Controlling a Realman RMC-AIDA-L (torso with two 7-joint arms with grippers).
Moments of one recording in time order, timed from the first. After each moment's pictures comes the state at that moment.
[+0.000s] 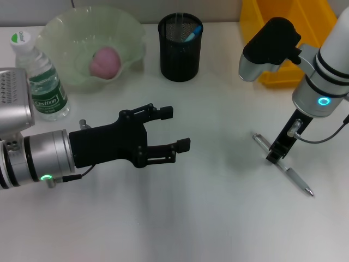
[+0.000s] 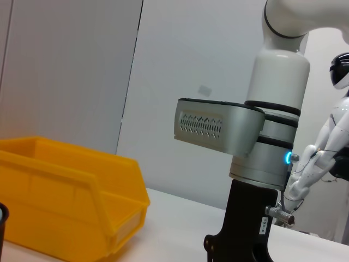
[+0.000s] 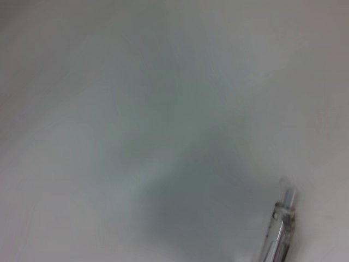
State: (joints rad) left arm -0.67 -2.06 -0.03 0.17 2.55 1.60 -0.90; right arm 0.91 2.09 -1.39 -0.83 -2.76 -1.50 2.51
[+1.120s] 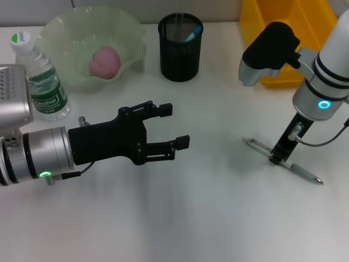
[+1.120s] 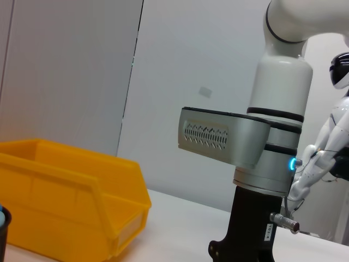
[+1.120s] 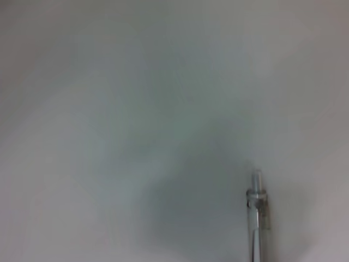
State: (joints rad) left arm -0.68 -2.06 -0.03 0.18 2.55 1.61 -0.91; right arm 0.91 2.09 -1.41 -0.82 -2.75 -1.50 2.50
